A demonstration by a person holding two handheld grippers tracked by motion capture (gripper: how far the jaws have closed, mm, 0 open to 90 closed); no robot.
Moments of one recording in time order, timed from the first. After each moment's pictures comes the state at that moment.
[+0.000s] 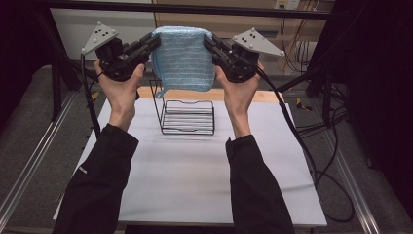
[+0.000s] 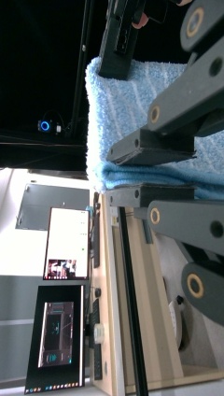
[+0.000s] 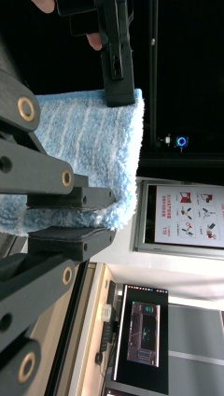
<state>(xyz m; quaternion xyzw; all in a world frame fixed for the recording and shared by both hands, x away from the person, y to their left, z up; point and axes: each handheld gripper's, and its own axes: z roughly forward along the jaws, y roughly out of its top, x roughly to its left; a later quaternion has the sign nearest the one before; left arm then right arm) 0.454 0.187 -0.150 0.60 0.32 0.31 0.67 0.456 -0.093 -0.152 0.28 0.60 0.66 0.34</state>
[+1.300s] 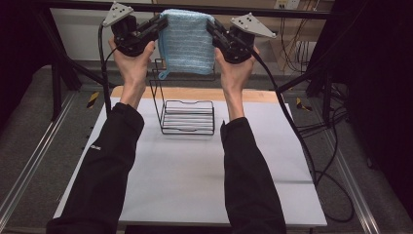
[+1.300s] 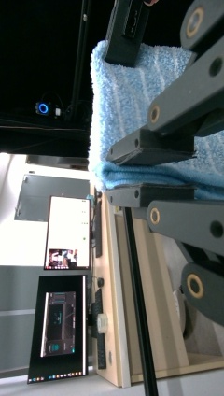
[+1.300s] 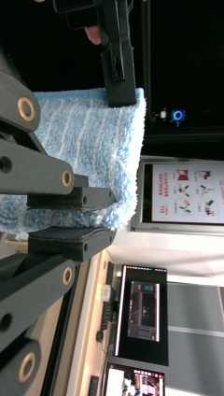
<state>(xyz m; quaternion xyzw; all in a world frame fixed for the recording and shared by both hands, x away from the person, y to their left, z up) 0.525 0.176 -0.145 0.60 0.33 0.32 0.65 0.517 -0.091 -0.152 0.31 0.59 0.65 0.36</state>
